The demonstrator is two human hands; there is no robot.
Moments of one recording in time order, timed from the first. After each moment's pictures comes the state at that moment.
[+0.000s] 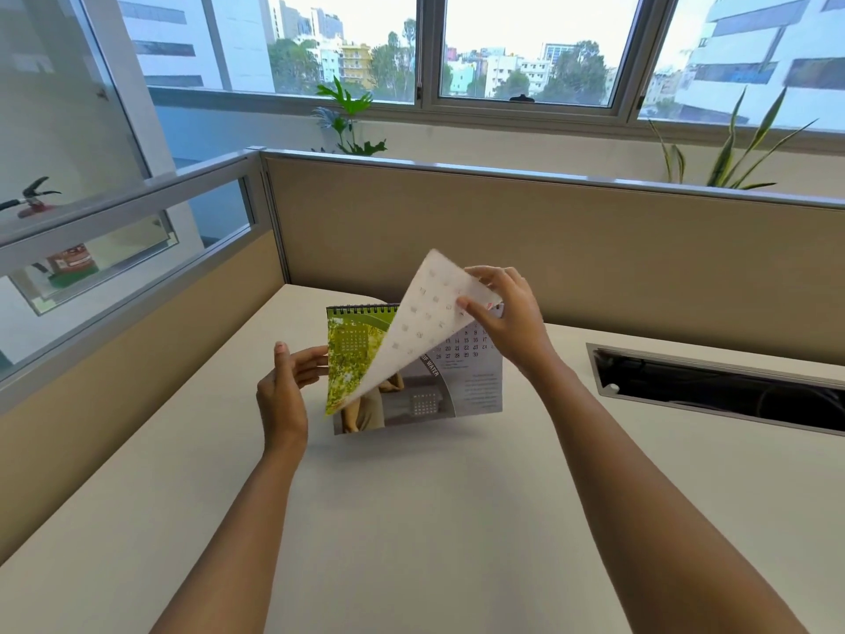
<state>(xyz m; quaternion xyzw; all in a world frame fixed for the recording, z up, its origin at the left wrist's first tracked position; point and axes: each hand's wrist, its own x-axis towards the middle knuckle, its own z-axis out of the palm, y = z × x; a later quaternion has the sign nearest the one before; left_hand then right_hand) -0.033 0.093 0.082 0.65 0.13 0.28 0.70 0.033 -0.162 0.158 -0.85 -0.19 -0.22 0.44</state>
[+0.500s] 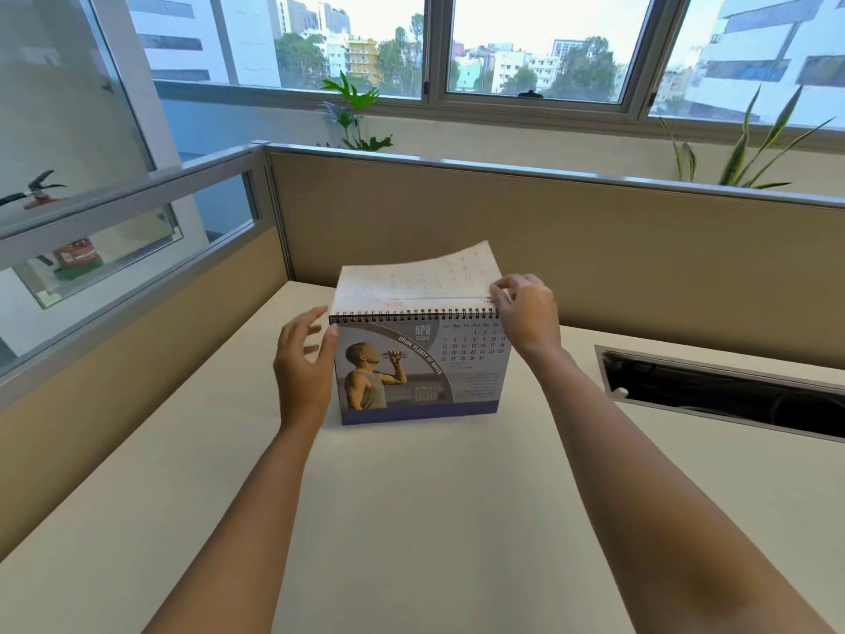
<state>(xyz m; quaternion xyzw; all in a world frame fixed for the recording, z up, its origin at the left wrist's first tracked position) -0.011 0.086 0.098 0.77 0.05 0.36 0.53 0.063 -0.164 0.155 -0.91 -0.02 -0.23 0.34</state>
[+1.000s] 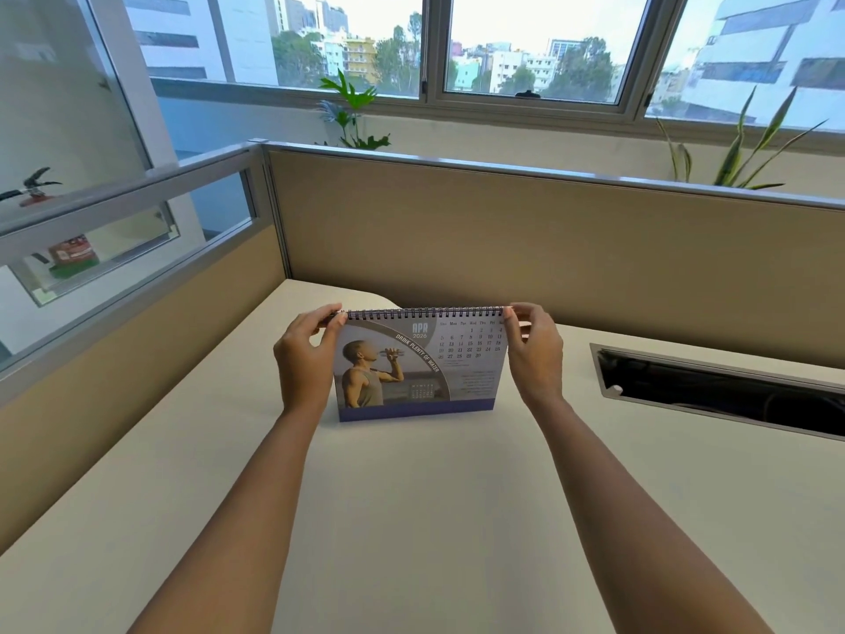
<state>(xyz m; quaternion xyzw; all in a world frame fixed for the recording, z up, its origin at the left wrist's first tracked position) -0.011 0.079 0.115 0.79 0.04 0.39 0.47 0.027 -0.172 0.113 -0.83 0.01 -0.26 0.49</state>
